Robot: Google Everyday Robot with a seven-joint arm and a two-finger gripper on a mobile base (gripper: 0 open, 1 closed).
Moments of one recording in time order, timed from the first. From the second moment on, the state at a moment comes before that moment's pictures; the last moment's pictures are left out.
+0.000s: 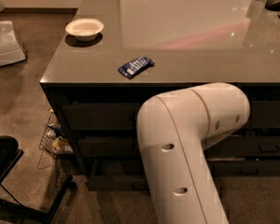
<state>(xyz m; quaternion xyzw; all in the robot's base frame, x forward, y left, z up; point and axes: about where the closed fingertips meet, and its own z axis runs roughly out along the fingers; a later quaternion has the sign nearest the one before) 0.455 -0.196 0.324 0.59 -0.80 0.02 0.13</state>
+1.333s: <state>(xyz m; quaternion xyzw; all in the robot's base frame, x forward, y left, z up) 0.510 -0.214 0.261 0.61 -0.79 0.03 -0.05</state>
